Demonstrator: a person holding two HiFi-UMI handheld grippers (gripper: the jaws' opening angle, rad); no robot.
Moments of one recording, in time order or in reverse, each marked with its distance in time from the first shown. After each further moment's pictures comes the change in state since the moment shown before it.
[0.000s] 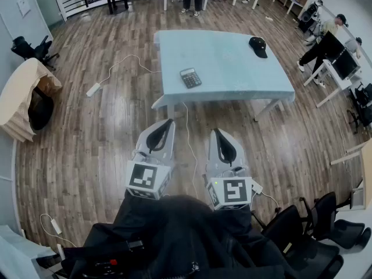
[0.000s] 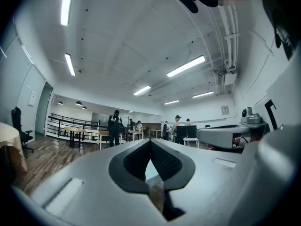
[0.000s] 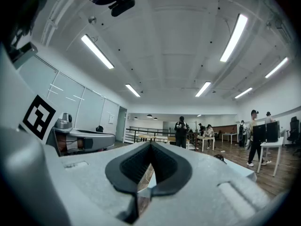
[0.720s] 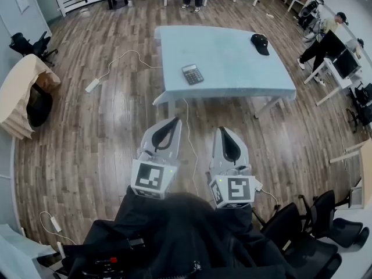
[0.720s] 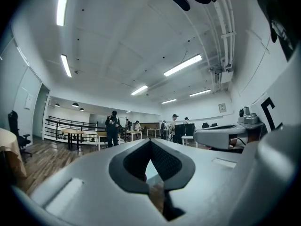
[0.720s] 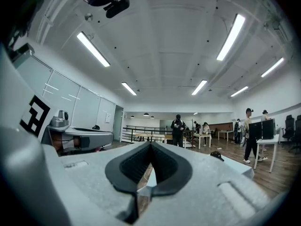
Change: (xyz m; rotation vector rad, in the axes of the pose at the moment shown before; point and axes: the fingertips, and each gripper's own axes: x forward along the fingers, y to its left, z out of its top) left arm 0.000 0.004 0.000 0.053 0.008 -0.023; right arm 0.007 0.002 -0.008 0.023 0.020 -0.043
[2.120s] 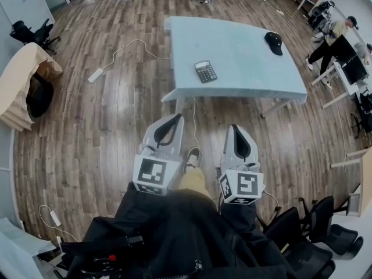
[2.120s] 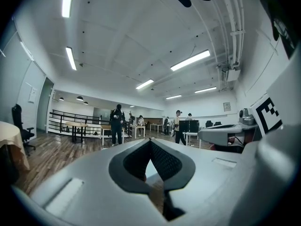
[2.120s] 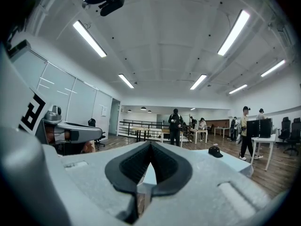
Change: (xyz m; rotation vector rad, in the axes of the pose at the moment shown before) left arm 0.024 0.084 -0.048 -0.047 0.059 0.041; right arm 0.073 0.003 -0.048 -0.004 0.087 -0.044
